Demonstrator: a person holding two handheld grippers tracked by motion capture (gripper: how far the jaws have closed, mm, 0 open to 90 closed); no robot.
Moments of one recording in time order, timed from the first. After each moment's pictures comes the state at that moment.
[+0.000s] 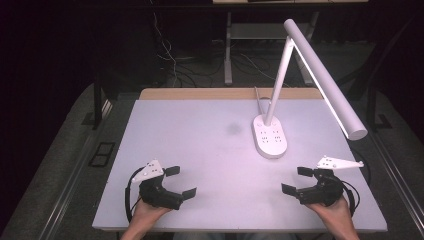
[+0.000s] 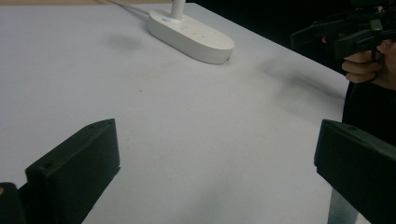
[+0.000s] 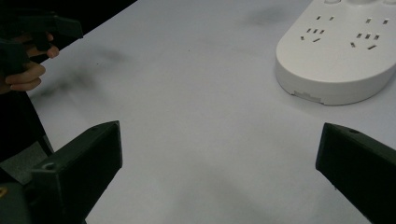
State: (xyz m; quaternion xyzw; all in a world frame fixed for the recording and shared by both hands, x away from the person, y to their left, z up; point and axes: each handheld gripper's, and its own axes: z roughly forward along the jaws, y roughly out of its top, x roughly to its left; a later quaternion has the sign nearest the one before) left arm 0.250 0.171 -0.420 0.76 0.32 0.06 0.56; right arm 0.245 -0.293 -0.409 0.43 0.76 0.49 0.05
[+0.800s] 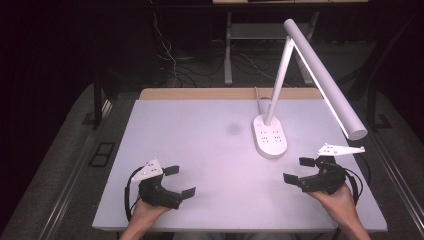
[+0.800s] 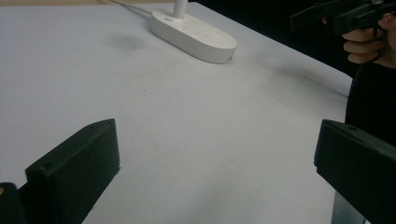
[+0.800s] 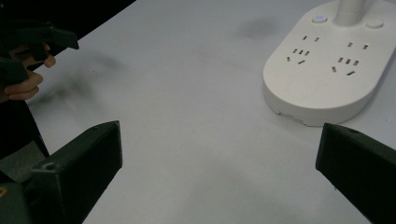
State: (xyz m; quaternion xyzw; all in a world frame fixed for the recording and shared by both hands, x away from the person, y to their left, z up) left arm 0.251 0.173 -0.420 0.76 0.32 0.06 0.56; right arm 0.268 -0.297 -0.385 0.43 0.77 0.47 0.05
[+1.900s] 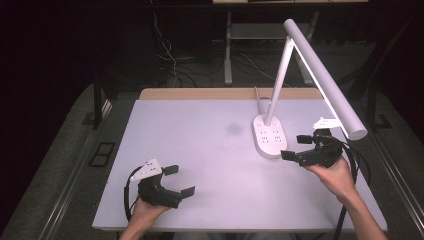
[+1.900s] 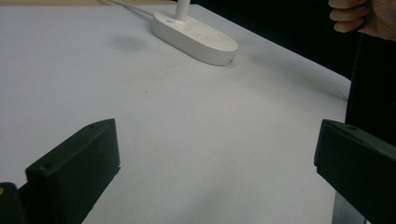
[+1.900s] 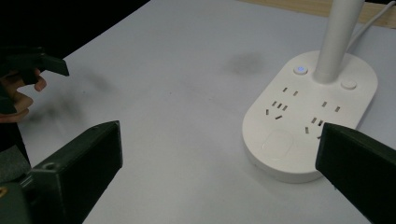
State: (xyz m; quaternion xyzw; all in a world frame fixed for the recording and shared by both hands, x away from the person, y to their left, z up) left arm 0.253 0.175 -0.421 0.76 0.33 0.06 0.56; right arm 0.318 -0.290 -0.348 0.41 0.78 0.46 0.06
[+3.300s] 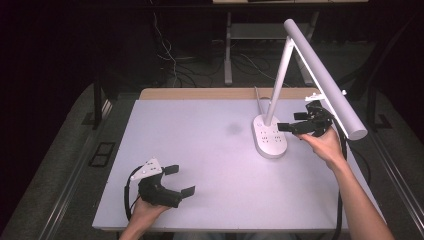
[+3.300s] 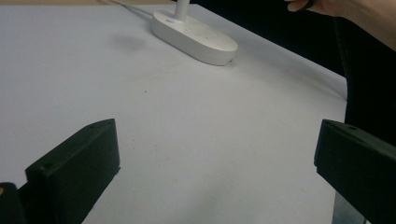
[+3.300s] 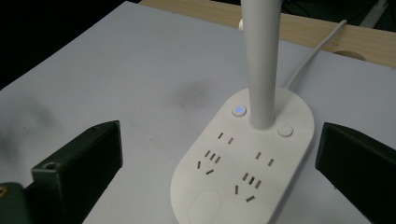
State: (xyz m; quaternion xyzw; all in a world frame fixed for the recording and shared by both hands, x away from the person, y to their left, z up) left arm 0.254 0.174 -0.421 0.76 0.33 0.06 0.56; right arm 0.407 -0.298 -0.350 0.44 0.78 0.45 0.07
